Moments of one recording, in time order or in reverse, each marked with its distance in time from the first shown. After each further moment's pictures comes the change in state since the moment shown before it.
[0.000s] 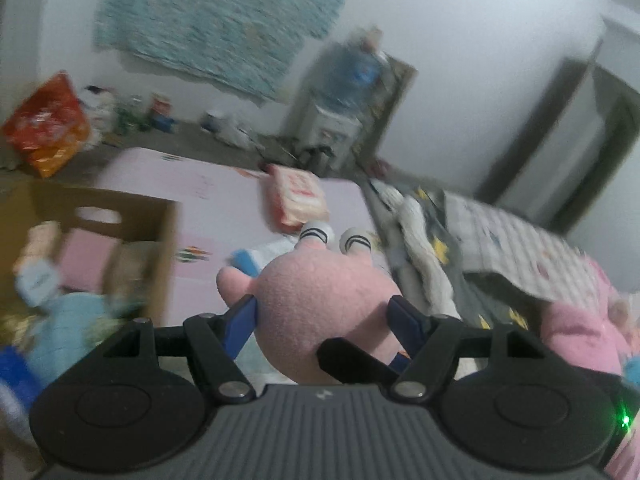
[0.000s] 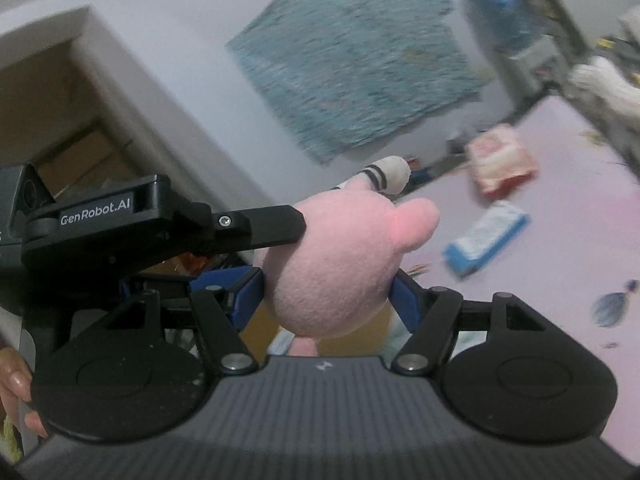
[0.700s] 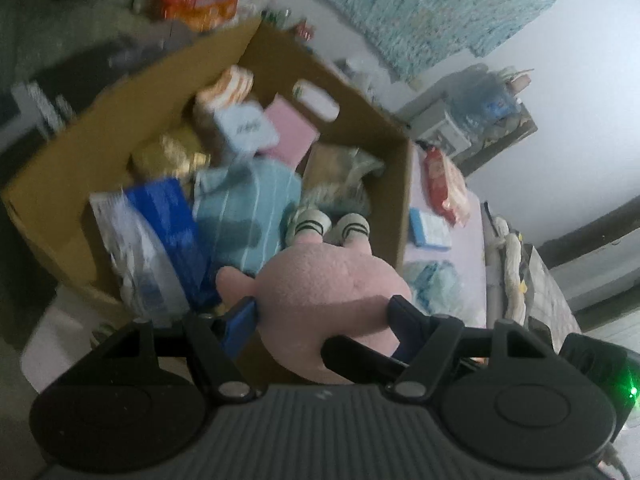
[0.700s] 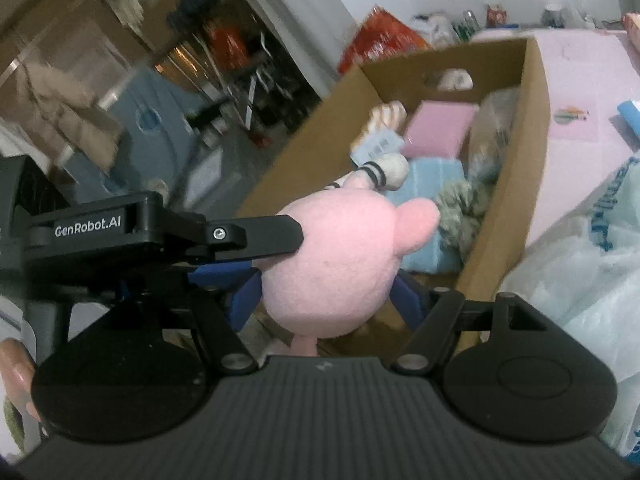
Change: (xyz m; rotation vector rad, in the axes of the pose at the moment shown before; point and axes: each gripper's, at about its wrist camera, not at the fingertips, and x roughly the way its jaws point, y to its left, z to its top) left arm -0.013 0.245 -0.090 -0.489 0.124 0.031; right arm 0.145 0.119 -0.110 -0.203 0.596 0.009
